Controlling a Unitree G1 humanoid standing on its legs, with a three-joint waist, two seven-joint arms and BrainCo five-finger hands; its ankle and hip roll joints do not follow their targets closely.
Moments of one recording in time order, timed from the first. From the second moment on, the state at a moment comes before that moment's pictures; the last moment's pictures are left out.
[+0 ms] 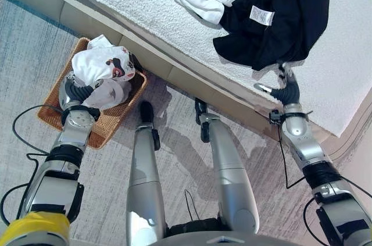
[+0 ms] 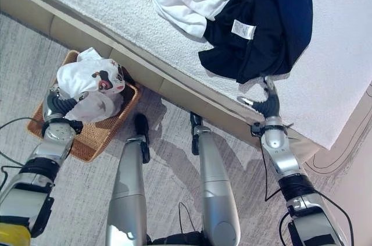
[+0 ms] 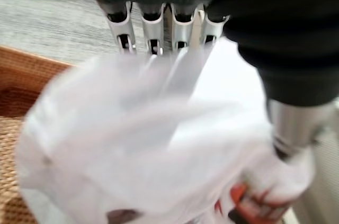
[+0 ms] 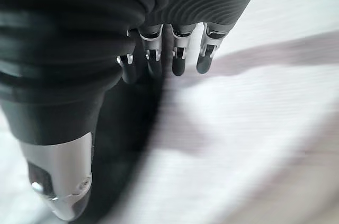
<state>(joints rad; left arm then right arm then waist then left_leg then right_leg) -0.61 0.68 -0.17 0.92 -0.05 -0.07 0.48 -0.40 -0.53 0.16 0.29 0.15 -0.24 -0.38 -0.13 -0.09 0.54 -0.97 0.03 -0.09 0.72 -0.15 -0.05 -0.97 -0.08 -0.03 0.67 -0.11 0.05</state>
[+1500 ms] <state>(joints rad) -0.29 0.37 -0.54 0.64 -0.19 -0.18 0.15 -1.33 -0.80 0.68 1.32 0.01 -0.08 -0.11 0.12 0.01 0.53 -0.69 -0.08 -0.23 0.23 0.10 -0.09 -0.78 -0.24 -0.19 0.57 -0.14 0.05</state>
